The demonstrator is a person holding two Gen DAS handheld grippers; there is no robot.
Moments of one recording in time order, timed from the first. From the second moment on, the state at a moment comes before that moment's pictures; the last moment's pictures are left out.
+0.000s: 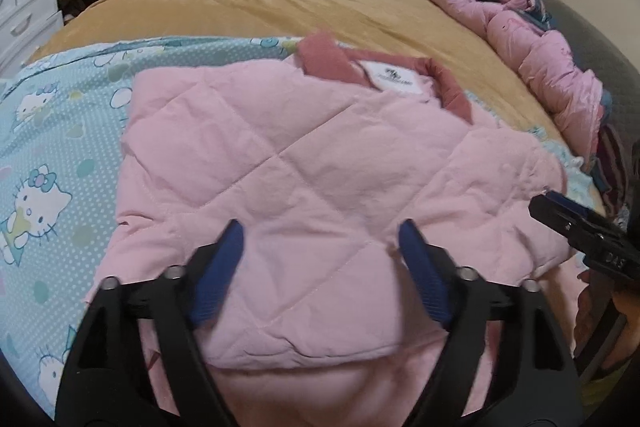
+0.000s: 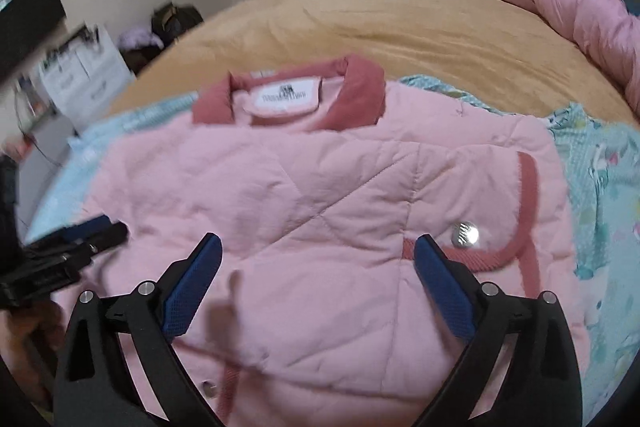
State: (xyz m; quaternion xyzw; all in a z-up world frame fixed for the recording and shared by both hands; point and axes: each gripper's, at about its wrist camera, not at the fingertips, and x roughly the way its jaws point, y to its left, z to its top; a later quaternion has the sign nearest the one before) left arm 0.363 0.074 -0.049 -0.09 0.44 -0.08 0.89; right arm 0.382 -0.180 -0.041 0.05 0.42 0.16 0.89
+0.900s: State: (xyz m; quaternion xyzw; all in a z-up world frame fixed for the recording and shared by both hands) left arm 0.290 0.073 0.046 -0.11 0.36 -0.08 0.92; right arm 0.292 -0.213 0.046 0.09 0.35 0.19 0.91
